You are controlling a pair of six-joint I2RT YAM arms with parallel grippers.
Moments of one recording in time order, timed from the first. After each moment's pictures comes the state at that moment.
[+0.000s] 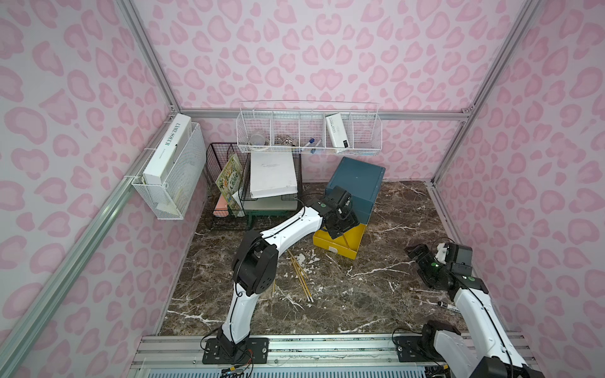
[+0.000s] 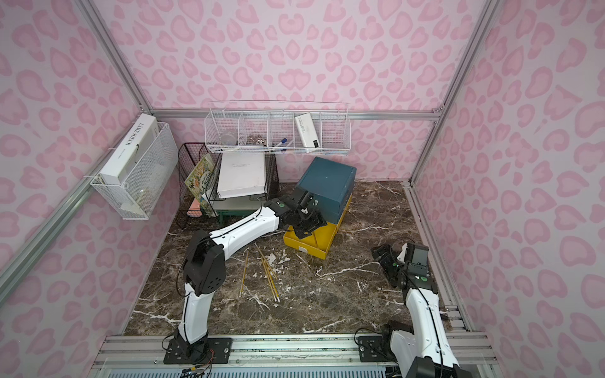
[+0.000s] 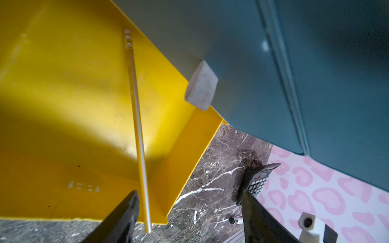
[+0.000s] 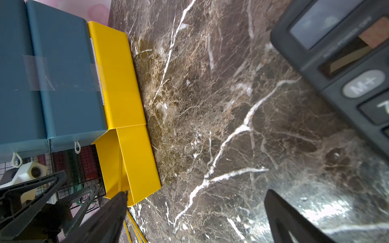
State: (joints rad) left arm -0.72 2.10 1.83 -0.67 0.23 -1.12; right arm -0.21 0.89 0.47 -0.43 -0.43 0.78
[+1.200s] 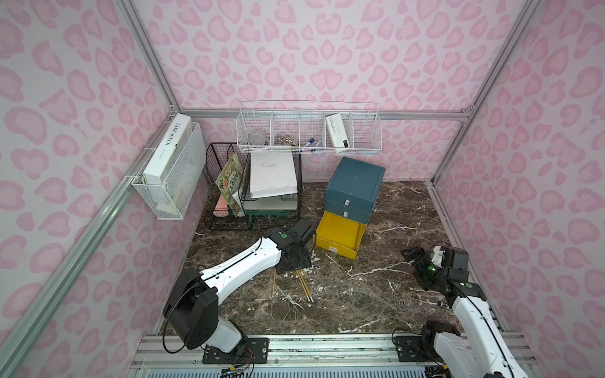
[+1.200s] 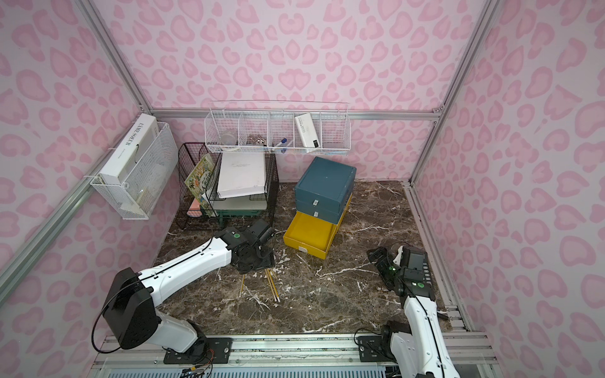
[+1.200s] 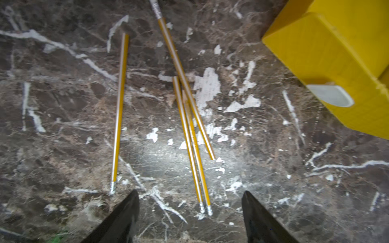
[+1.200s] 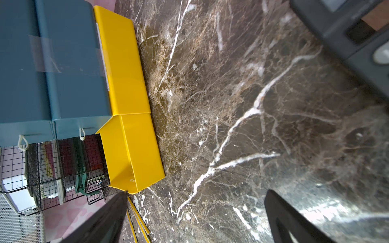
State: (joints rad) left arm -0.70 1.50 1.13 -0.97 -0.11 -0.94; right arm -0.15 0.80 0.42 -0.43 -0.42 0.83
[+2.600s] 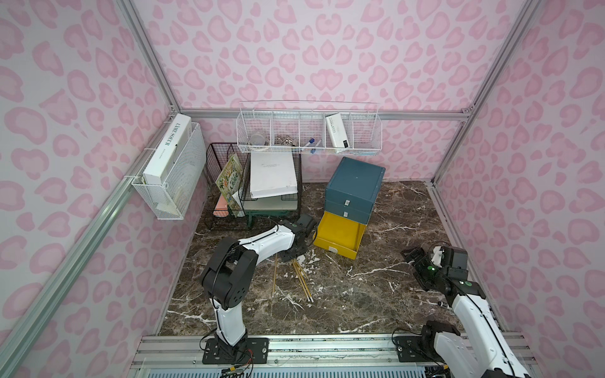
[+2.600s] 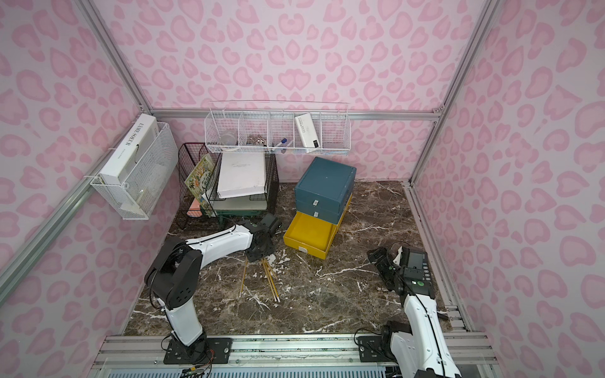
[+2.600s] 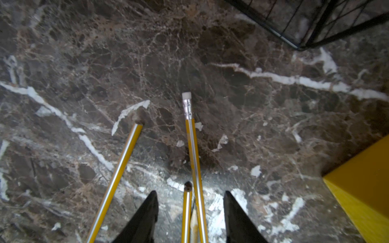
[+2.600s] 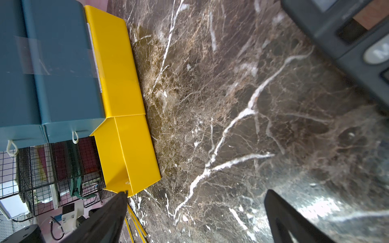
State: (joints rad) left arm -0.58 1.84 1.21 -0.75 -0.29 -1.05; right arm -0.14 0.82 0.43 -0.43 -0.40 0.83
